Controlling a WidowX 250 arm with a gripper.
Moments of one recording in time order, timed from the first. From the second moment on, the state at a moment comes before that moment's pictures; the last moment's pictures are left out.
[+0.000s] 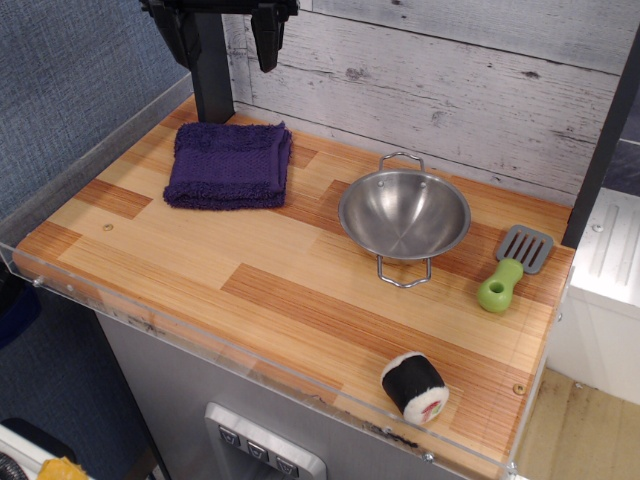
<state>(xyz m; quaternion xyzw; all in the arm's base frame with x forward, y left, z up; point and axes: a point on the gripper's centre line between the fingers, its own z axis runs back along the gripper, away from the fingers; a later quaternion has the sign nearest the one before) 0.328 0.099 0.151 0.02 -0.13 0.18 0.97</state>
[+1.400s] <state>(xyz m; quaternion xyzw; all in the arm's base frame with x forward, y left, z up) 0.350 0.152 0.096 0.03 -0.09 0.20 0.98</state>
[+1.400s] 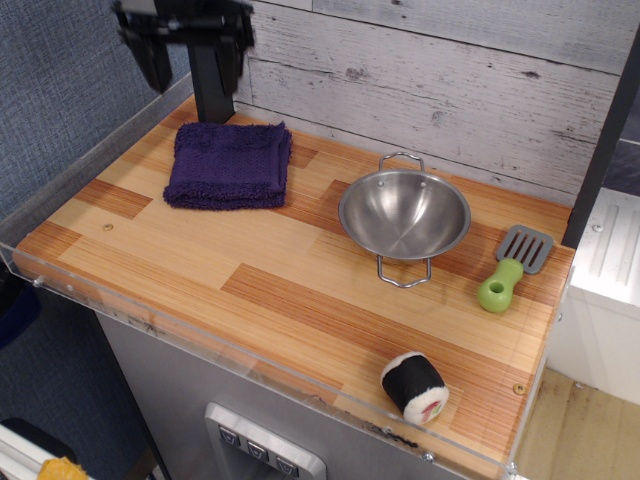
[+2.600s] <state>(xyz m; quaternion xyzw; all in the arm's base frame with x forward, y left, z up) 0.387 0.159 0.034 0.03 -0.08 0.20 0.98</state>
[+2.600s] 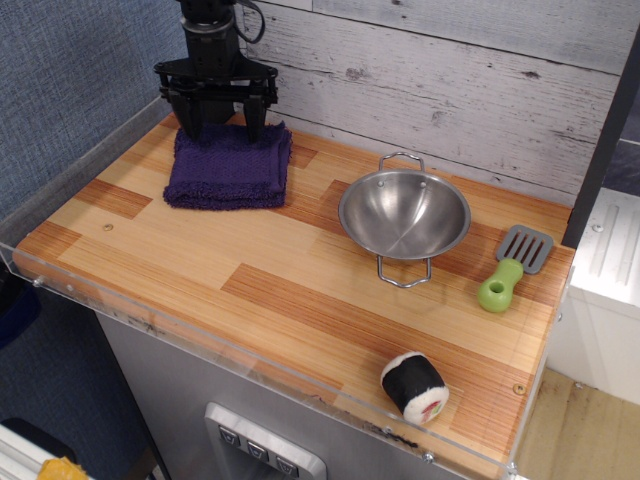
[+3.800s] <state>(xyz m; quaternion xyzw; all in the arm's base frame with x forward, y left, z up) 0.352 0.134 0.016 0.05 -0.07 0.19 0.98</state>
